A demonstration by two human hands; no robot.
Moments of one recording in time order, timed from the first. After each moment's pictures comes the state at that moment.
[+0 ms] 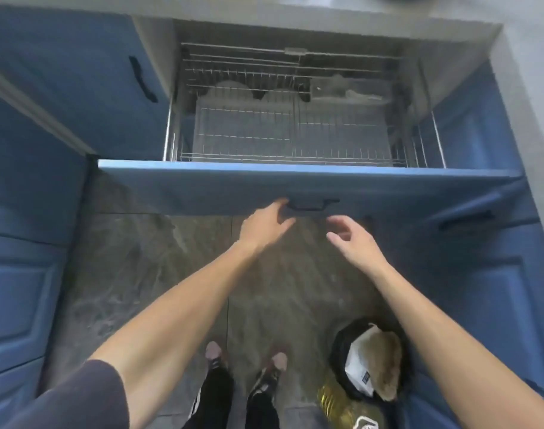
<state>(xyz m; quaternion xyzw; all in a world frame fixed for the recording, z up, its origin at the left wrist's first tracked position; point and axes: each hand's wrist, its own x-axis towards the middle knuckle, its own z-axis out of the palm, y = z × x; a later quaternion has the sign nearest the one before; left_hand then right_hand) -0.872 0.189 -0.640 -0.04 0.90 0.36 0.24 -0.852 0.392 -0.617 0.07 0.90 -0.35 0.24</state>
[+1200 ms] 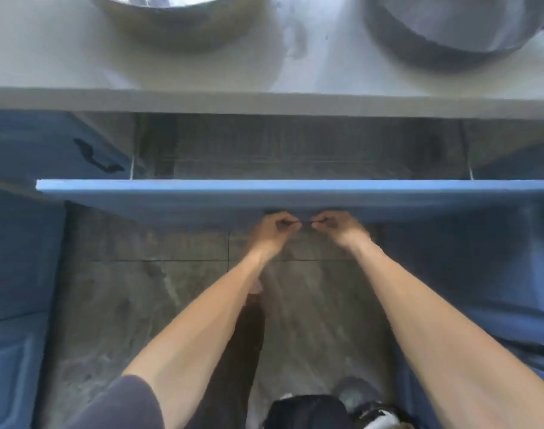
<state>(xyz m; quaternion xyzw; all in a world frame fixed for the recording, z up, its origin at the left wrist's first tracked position) -1.125 0.210 -0.725 -0.16 0.81 0.52 0.22 -1.159 0.377 -0.708 0.11 0.87 -0.33 0.34</state>
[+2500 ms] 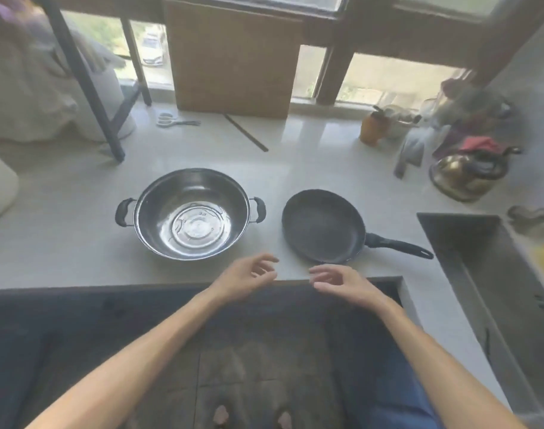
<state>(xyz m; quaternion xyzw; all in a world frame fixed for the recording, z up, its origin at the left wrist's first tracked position) -1.242 0.173 -0.395 0.09 0.82 0.52 0.23 -1.239 0.431 -0.363 -0.03 0.87 -0.40 0.31</state>
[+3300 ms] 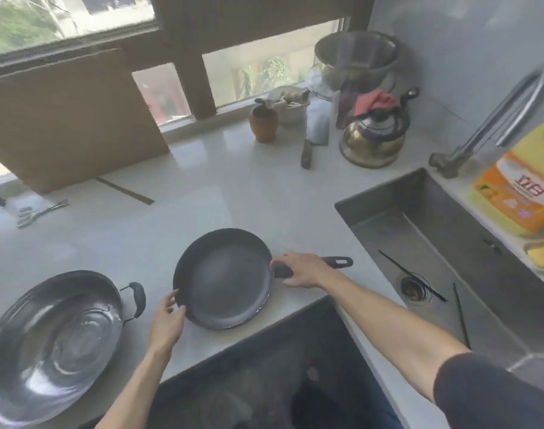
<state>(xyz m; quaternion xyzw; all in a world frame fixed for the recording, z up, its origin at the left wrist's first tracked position) -1.369 0.298 -0.456 -0.21 0.86 0.45 0.15 -1.392 0.619 -0.435 -0.10 0.94 -0.20 0.25</state>
